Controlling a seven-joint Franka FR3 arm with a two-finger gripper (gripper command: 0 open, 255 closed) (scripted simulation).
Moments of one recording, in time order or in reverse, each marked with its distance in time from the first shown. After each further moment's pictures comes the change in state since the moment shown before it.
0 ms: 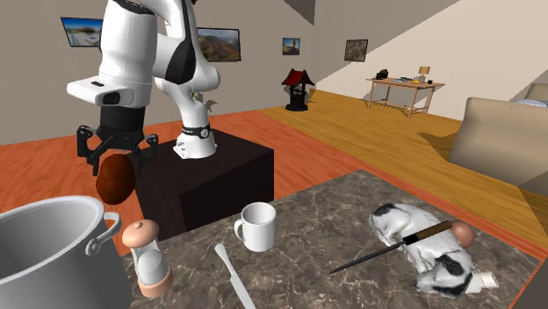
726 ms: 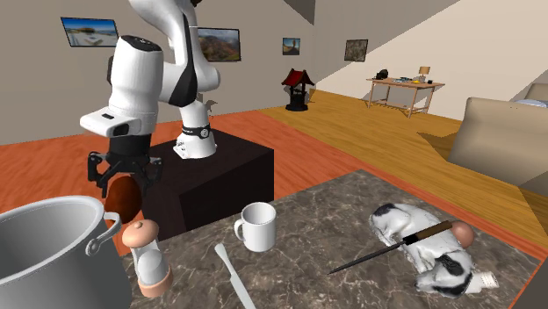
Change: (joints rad) arm -0.010 0.111 -0.007 -0.042 -0.014 0.148 0.041
